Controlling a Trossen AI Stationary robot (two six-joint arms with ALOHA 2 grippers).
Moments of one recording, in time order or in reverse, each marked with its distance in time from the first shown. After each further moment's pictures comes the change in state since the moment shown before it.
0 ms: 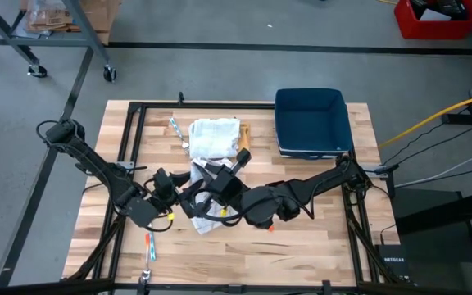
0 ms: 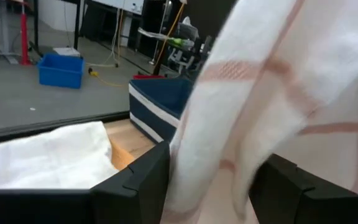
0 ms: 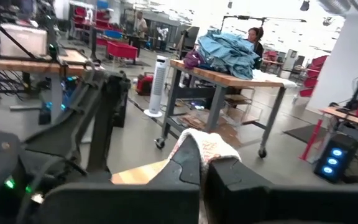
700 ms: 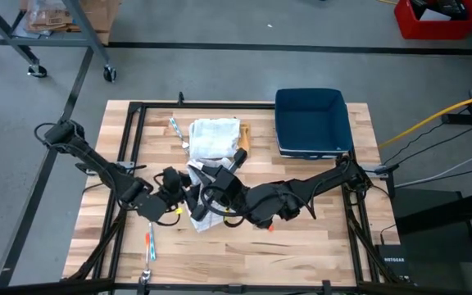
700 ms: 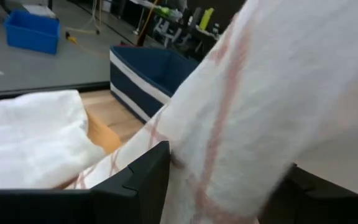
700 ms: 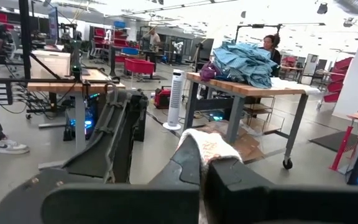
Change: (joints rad) left arm 0.085 0.001 -0.001 -0.093 0.204 -0.168; right arm 0.000 0.000 0.000 0.084 -0.076 -0.006
